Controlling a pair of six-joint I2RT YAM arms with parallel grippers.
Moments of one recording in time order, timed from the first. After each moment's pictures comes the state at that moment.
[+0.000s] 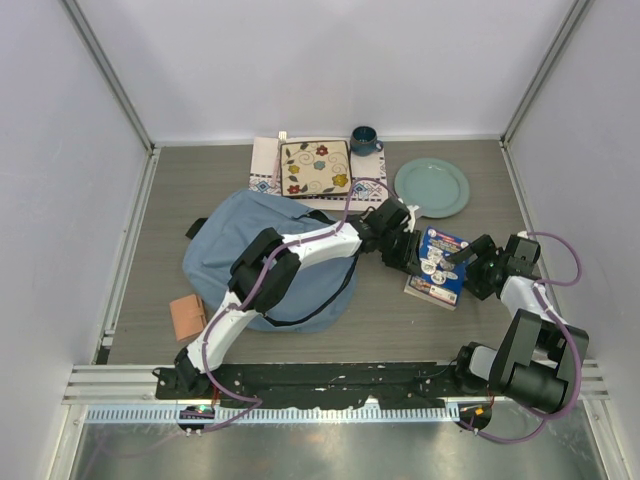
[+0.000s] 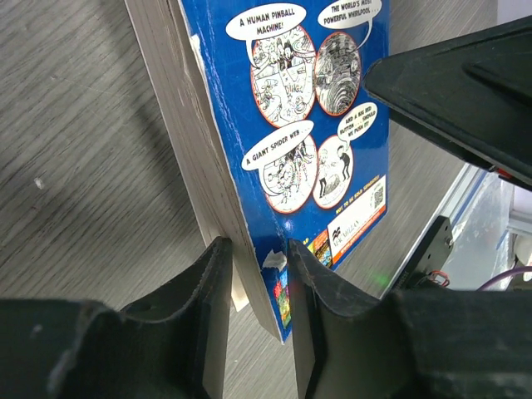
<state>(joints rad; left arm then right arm) -0.95 2.36 1.87 -0.30 0.41 -0.65 -0.40 1.20 0.47 -0.19 -0.38 0.62</state>
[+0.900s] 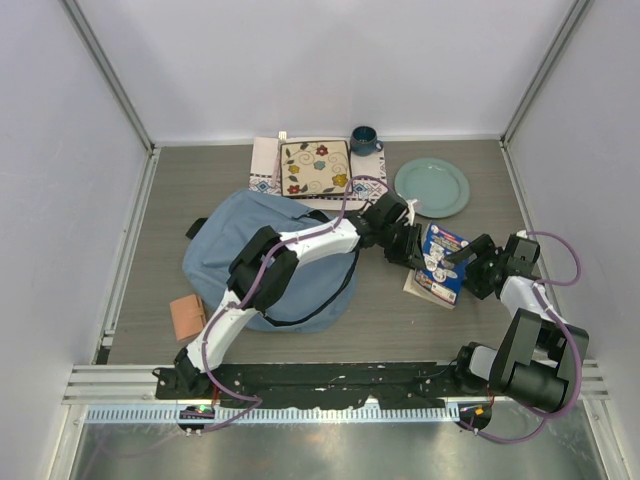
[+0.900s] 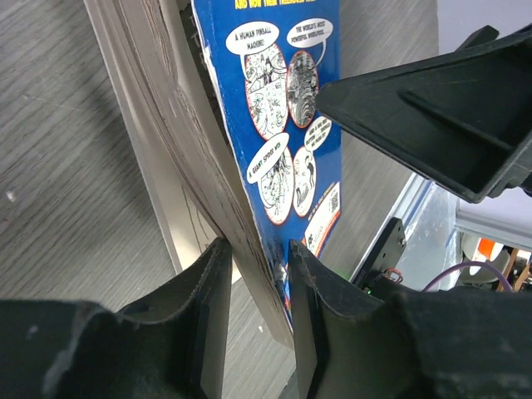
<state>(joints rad) -0.93 2.36 1.88 -0.27 0.47 -0.73 -0.40 1.20 0.47 -0.17 -0.39 0.62</state>
